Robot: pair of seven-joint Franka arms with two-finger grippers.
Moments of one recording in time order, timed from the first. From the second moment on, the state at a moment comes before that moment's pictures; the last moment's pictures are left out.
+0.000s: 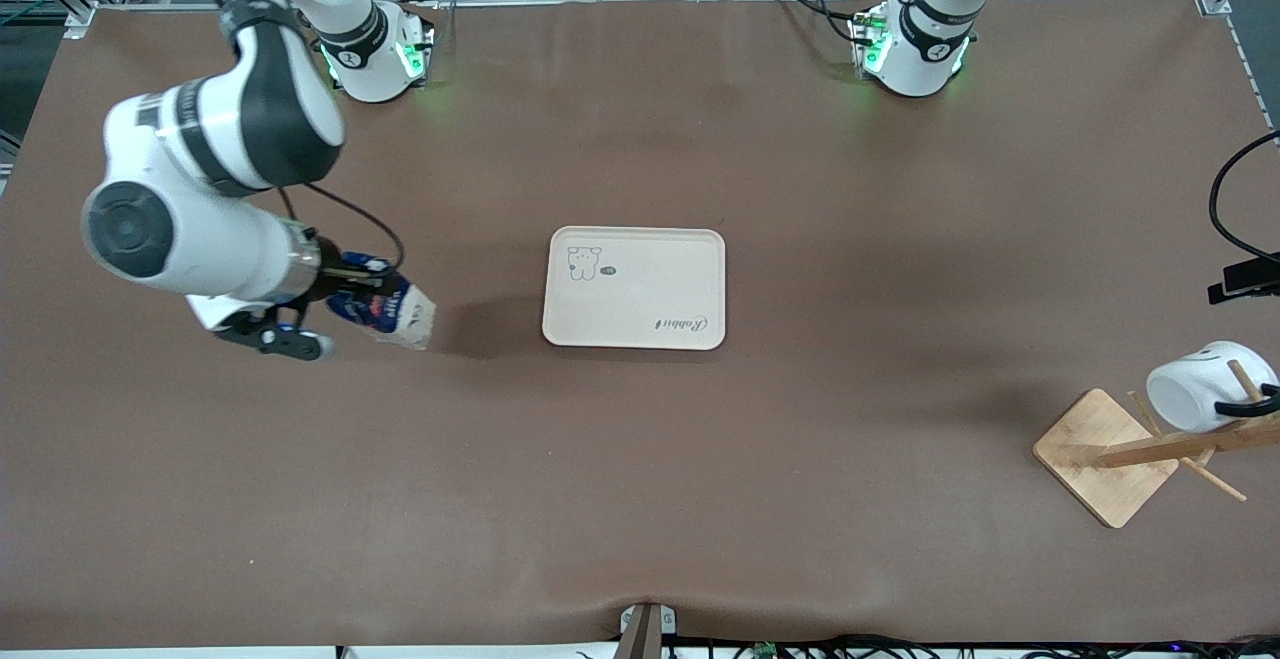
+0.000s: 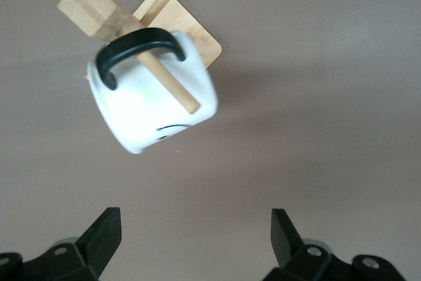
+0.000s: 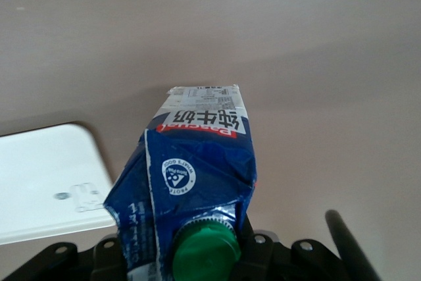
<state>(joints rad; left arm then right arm) 0.56 0.35 -0.42 -1.34 0.09 1.59 0.25 0.34 0.29 -0.19 -1.61 0.15 1.63 0.33</state>
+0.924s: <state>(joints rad) 0.51 0.31 -0.55 -1.36 0.13 1.59 -0.09 -0.01 0.25 -0.19 -1.99 0.05 1.99 -0.20</state>
